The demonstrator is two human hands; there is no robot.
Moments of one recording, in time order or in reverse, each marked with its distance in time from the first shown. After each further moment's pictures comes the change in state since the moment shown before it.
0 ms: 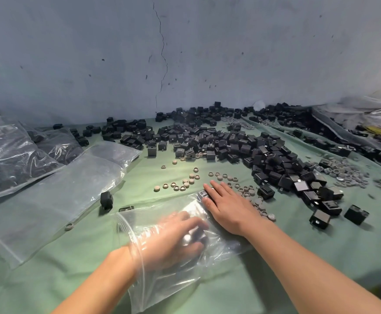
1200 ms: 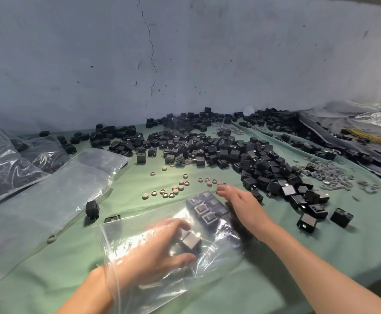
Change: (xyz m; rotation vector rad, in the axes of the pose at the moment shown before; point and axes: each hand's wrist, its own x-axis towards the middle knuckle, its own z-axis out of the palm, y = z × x) left_hand 0.002 -0.025 0.018 -0.141 -0.049 -0.076; right_hand -0.022 0.041 -0.015 0.867 0.250 0.111
